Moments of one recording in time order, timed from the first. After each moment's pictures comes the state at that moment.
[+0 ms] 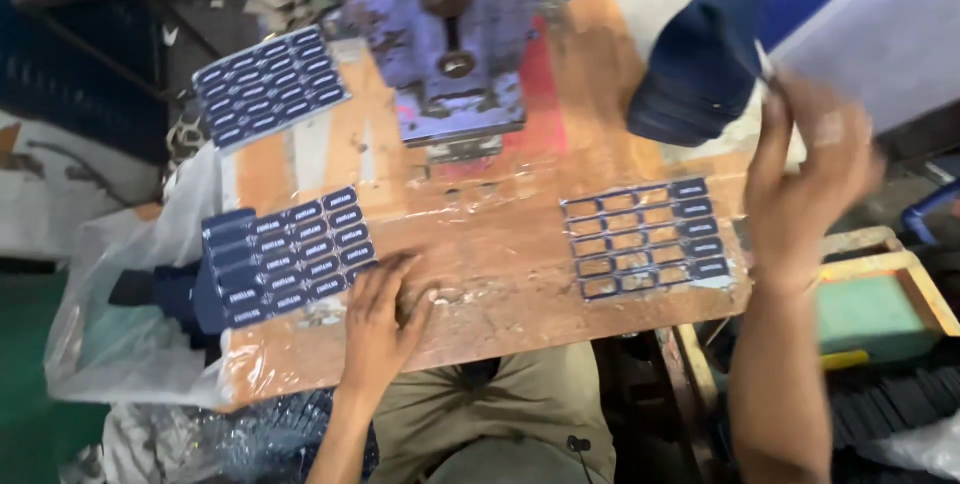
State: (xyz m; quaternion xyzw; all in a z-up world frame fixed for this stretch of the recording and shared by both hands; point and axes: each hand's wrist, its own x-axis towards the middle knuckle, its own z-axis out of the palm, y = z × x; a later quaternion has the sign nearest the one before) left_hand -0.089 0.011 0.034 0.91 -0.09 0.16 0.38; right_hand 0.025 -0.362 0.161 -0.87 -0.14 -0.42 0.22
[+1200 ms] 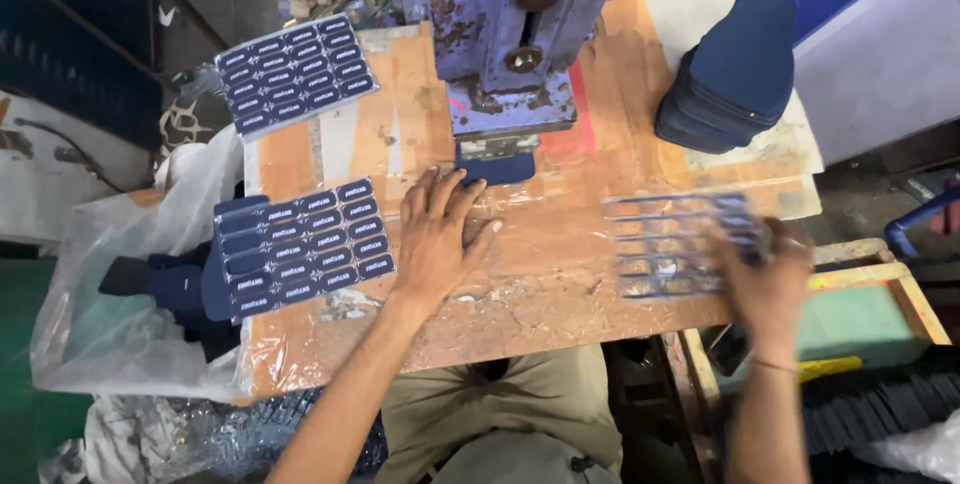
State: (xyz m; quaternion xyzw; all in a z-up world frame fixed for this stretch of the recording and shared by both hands) left_hand -0.002 -0.004 0.010 0.93 -0.15 0.17 0.28; right_hand -0.040 -0.426 0.017 -0.96 0.05 -0.22 0.17
